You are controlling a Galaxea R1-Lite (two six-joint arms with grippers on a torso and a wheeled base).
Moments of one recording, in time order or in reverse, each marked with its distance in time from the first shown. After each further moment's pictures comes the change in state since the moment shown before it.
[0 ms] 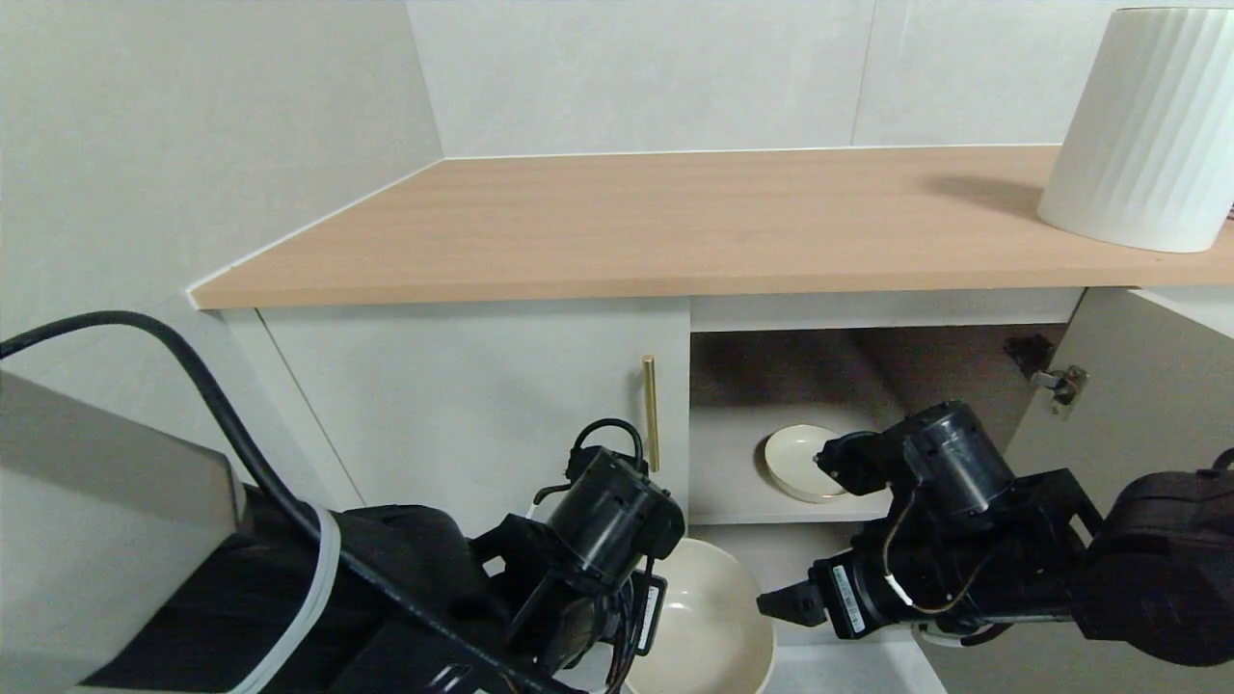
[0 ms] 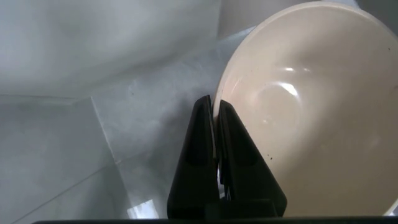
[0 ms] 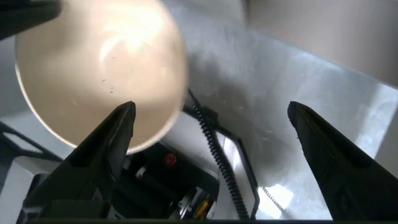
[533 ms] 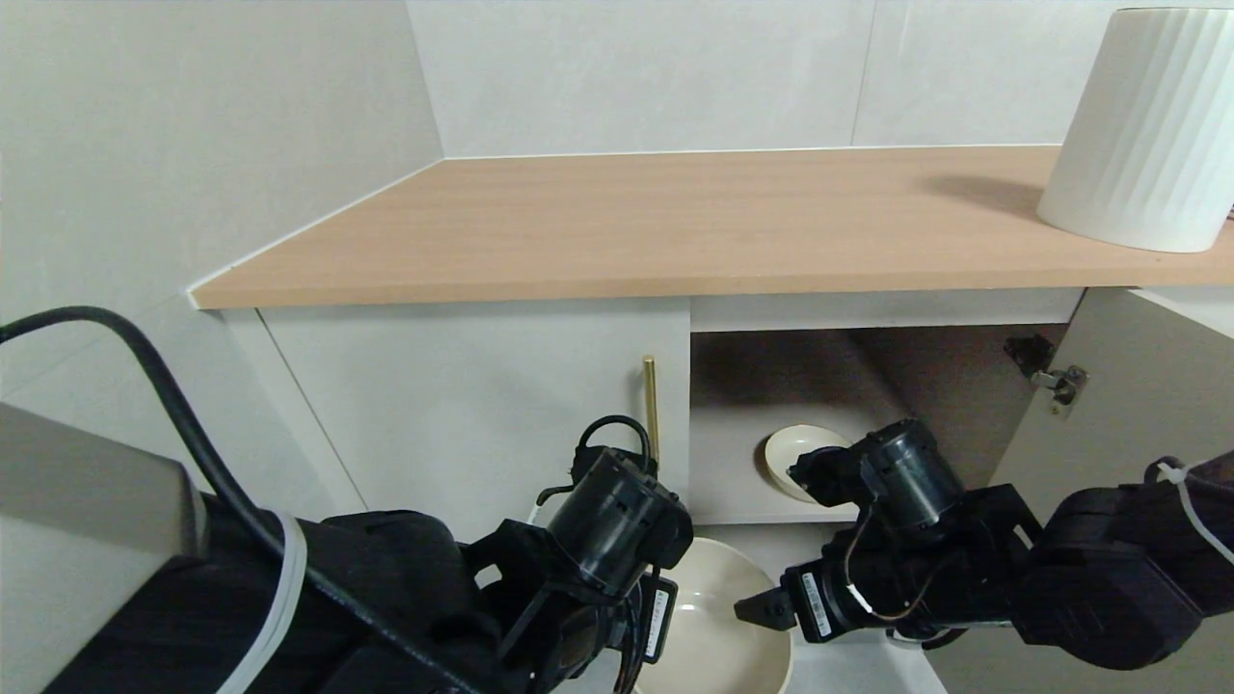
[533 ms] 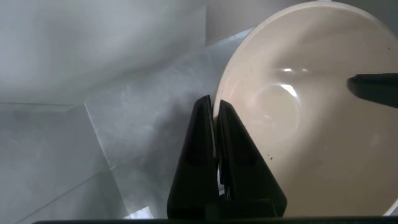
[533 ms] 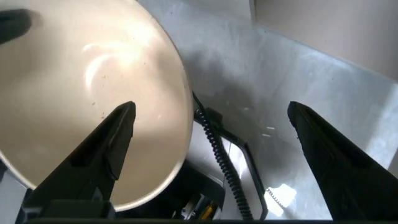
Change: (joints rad) left arm -0.031 -0.030 0.001 0.000 -0.001 -0.007; right arm 0.021 0.096 -0.008 -0.080 -0.007 0.031
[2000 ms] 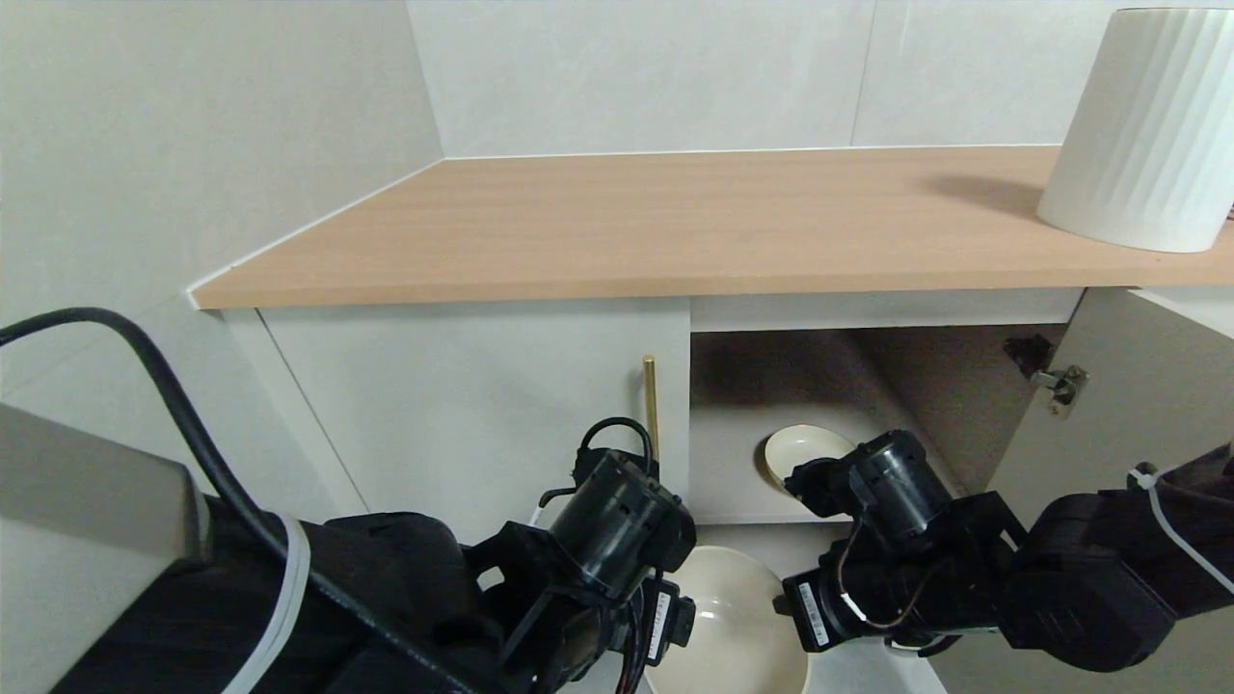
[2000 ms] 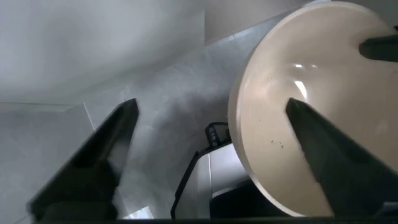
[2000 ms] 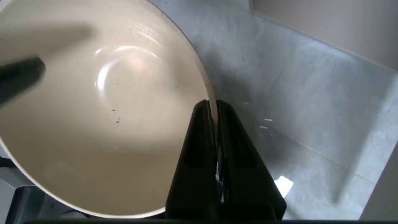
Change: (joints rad) left arm -0.001 0.003 -0.001 0.001 0.001 -0.002; right arm 0.000 0.029 0.003 0.002 -0.003 -0.002
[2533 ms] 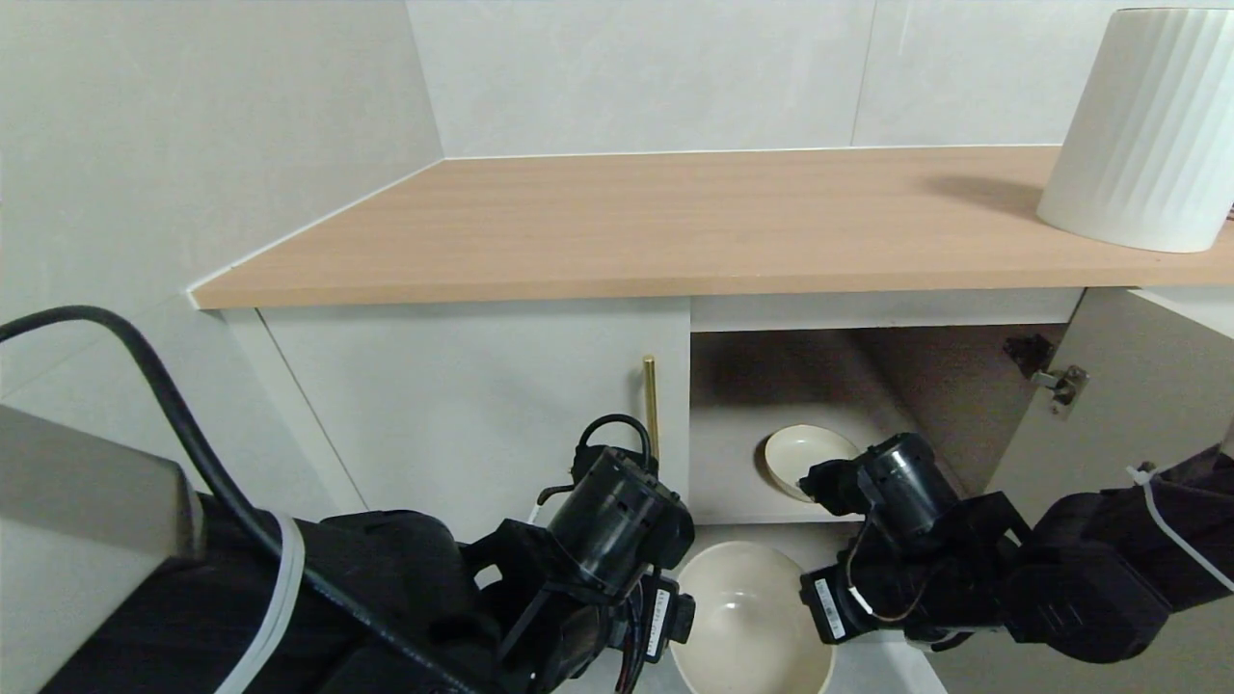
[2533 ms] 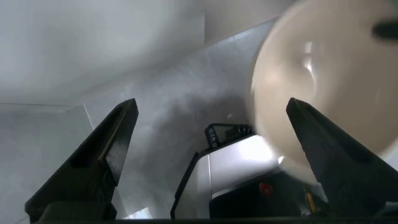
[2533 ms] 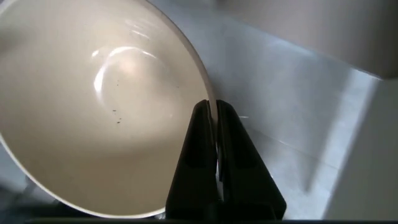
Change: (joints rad) left arm 0.000 -0.004 -0.001 -0.001 0.000 -0.002; right arm -0.056 0.012 0.013 0.006 -0.116 -0.044
